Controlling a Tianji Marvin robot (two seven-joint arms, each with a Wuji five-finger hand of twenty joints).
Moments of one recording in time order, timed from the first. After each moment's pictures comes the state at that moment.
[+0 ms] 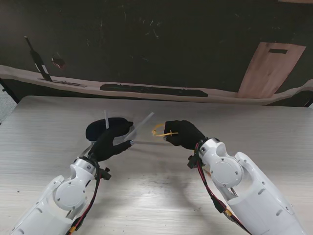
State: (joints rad) left arm 1.61 -1.13 -1.21 -1.57 0.38 -0.32 0.16; right arm -1.46 -1.09 1.12 -1.70 -0.43 -0.06 0.10; left_hand 0.61 -0.34 0.45 -0.01 0.42 0.20 0.25 0.19 0.40 0.27 0.28 0.25 0.36 0.35 0.32 0.36 0.02 0.32 0.68 0.36; right_hand 0.64 -0.51 1.08 -0.28 0.72 0.13 1.28 0.25 1.21 0.12 1.26 0.60 1.34 0.07 1.71 0.80 1.17 0.22 1.86 0.75
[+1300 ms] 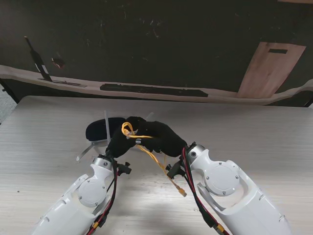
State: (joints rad) left arm 1.49 -1.22 -1.03 -1.44 0.14 -0.44 0.33; right arm -1.51 -1.13 1.05 -1.85 0.09 -0.10 0.17; left_hand 1.03 -0.36 0.54 -0.06 0.38 0.16 0.87 0.42 0.59 0.24 0.50 0.45 0.48 0.34 0.51 0.42 0.08 0.30 0.83 0.42; right_hand 0.64 -0.51 1.06 -0.28 0.72 0.14 1.29 0.26 1.21 0.12 1.26 0.60 1.34 0.07 1.71 0.80 1.17 0.23 1.86 0.68
